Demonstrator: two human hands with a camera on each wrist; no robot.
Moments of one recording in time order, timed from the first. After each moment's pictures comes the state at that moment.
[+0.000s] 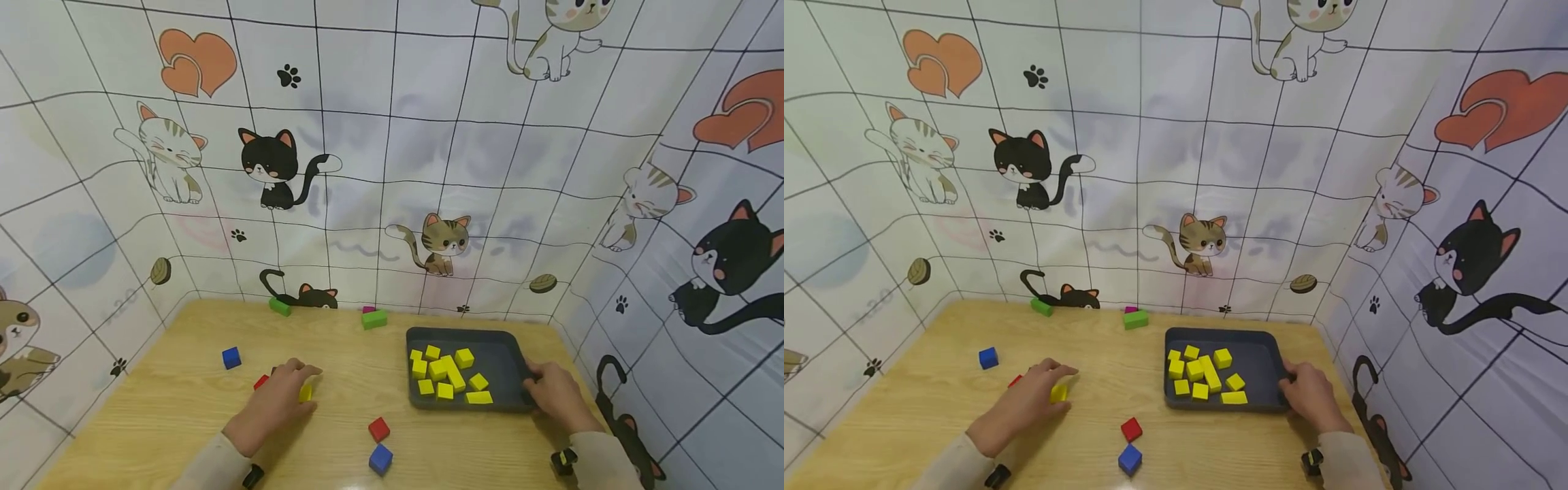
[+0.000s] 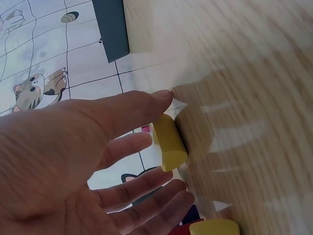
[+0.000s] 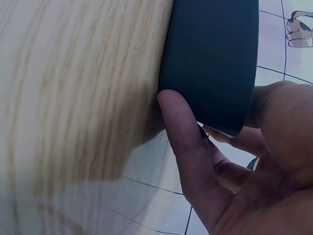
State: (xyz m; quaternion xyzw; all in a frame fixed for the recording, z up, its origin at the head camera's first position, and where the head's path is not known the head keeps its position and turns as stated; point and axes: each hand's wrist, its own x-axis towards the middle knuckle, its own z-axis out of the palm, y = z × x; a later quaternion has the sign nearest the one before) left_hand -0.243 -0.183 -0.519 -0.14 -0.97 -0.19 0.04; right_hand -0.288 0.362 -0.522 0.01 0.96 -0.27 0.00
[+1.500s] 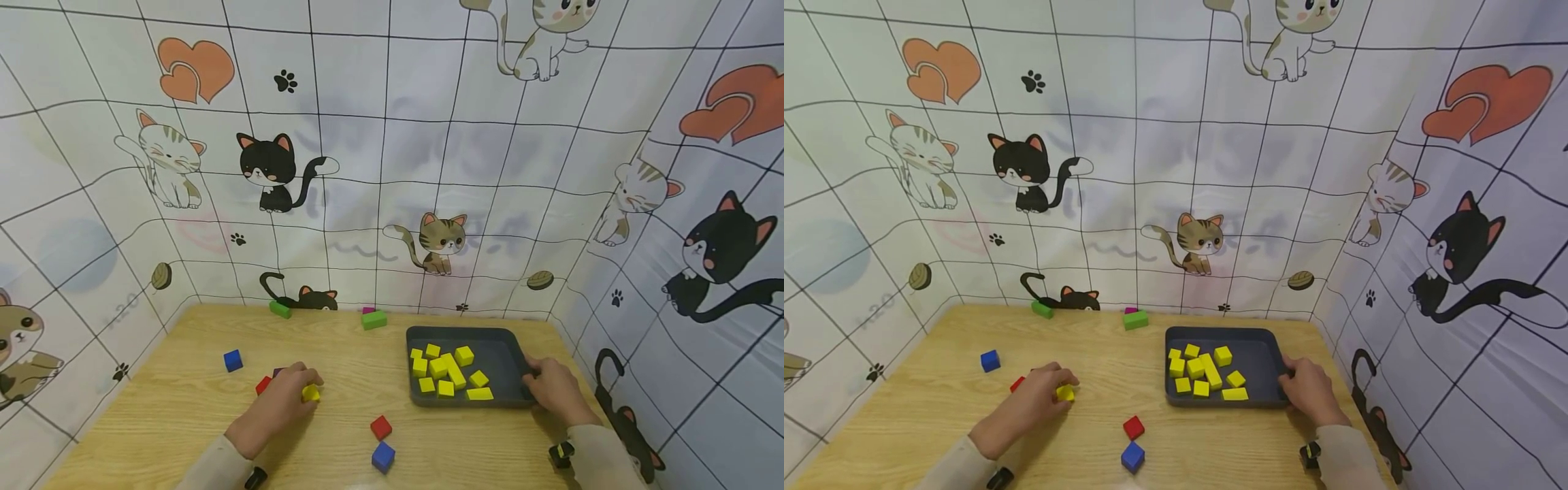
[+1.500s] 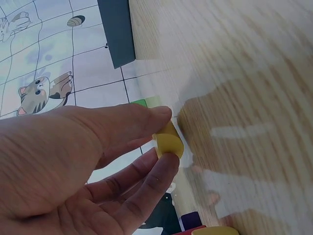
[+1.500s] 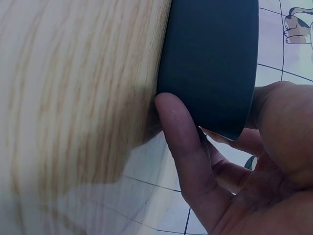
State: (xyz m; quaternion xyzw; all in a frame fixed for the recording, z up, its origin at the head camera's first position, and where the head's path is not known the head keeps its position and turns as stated) left_hand -0.240 -0.181 -0.517 -0.20 -0.95 -0.25 0.04; right_hand -0.288 0.360 -0.521 0.02 0.97 -0.26 0.00
